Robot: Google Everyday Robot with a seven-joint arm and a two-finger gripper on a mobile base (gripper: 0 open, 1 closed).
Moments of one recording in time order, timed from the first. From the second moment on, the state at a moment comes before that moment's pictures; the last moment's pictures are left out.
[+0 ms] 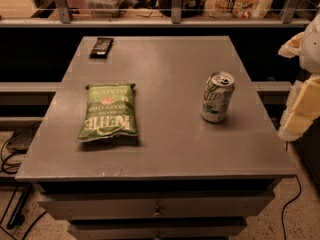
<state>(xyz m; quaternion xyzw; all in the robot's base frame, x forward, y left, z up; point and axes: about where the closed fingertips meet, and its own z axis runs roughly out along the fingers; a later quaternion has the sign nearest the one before) 0.438 -0.217 0.976 -0.60 0.78 -0.03 0.16</state>
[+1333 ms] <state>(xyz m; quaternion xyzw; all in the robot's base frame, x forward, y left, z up) 0.485 -0.190 0.964 -0.61 0.74 0.03 0.28</state>
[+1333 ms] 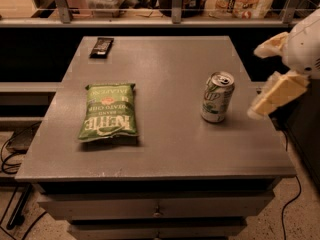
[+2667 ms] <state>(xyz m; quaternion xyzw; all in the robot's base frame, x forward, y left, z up) 0.496 -0.167 0.950 -0.62 0.72 0.07 0.30</state>
